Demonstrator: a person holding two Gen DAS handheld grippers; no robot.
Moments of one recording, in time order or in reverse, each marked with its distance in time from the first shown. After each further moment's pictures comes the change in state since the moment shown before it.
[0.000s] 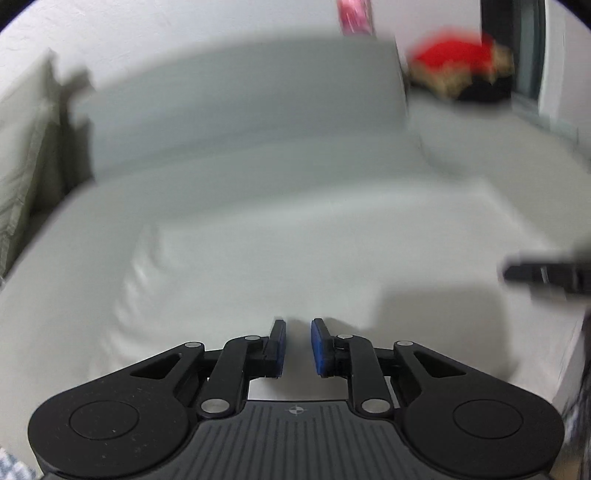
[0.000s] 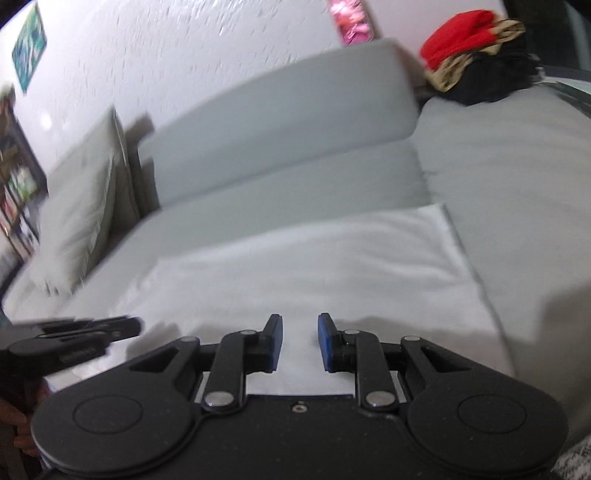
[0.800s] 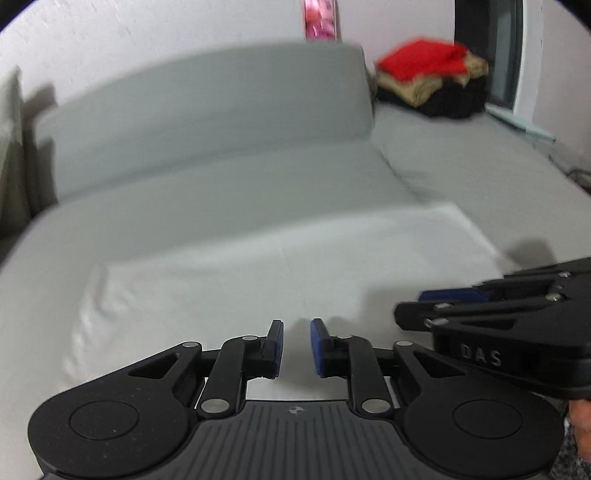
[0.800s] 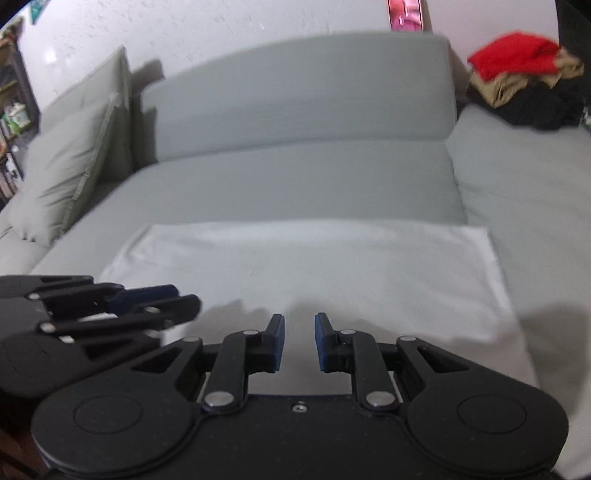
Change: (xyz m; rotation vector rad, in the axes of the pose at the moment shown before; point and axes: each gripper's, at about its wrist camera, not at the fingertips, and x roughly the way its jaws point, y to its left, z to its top) left arm 0.032 -0.023 0.027 0.013 -0.023 -0.119; right arm 0.040 0.048 0.025 -0.121 0.105 -0.067
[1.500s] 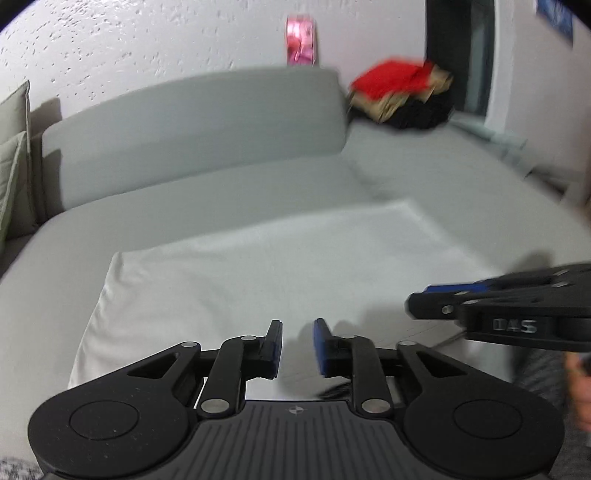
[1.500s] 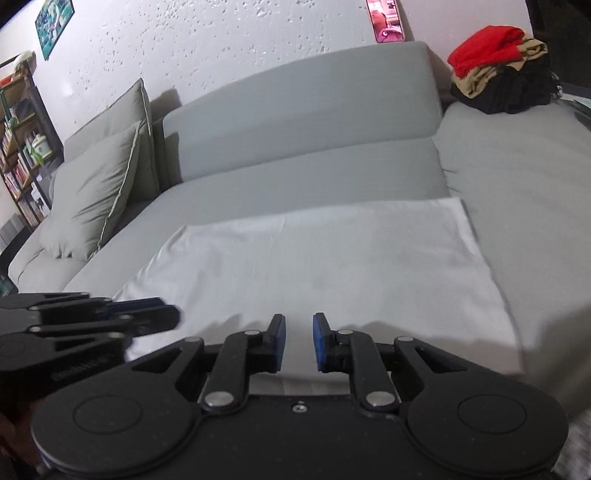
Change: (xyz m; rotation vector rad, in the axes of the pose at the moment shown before) left arm -0.071 -0.012 -0.047 0.030 -0.067 0.033; right arm -0.078 -0.017 -0.054 0.047 -0.094 0.101
